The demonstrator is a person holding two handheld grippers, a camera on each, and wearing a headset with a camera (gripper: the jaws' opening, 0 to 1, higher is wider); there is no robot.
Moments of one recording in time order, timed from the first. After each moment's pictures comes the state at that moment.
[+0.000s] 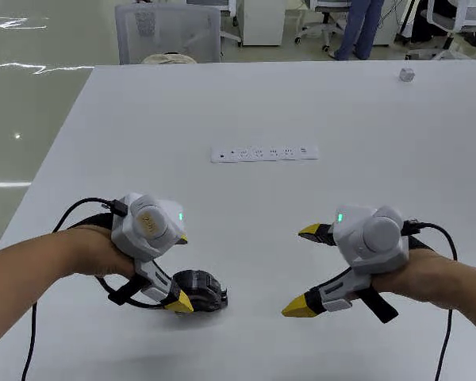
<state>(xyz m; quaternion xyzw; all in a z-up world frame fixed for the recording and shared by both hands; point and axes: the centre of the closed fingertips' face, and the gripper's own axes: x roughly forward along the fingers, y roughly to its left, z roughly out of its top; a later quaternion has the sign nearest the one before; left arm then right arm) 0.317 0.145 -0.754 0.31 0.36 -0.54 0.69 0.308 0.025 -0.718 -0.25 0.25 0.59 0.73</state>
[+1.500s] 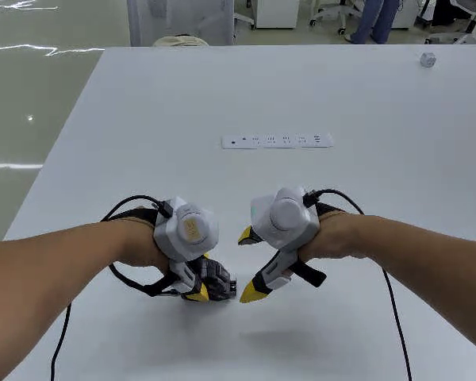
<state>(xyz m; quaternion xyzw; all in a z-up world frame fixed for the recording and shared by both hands) 0.311 0.137 -0.805 0.36 0.40 -0.56 0.63 0.313 0.109 -0.773 -0.33 0.29 0.67 0.60</state>
